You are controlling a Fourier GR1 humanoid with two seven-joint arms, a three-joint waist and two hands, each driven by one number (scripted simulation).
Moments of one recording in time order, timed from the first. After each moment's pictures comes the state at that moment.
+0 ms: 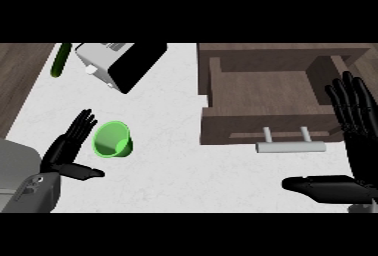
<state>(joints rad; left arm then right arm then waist) -0.41 0.34 0.19 -0.44 -0.03 -0.45 -0.78 -0.06 -0.15 -0.08 -1.98 0.00 0.13 -0.01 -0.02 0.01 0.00</state>
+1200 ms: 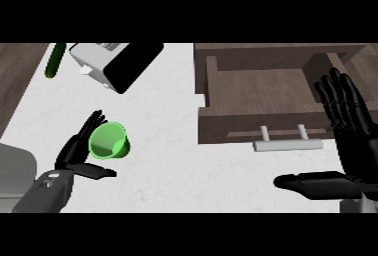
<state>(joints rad) -0.52 0.31 0.17 -0.21 -0.09 -0.39 -0.94 -0.09 -0.13 -0.05 -1.96 0.01 0.14 -0.01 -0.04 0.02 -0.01</state>
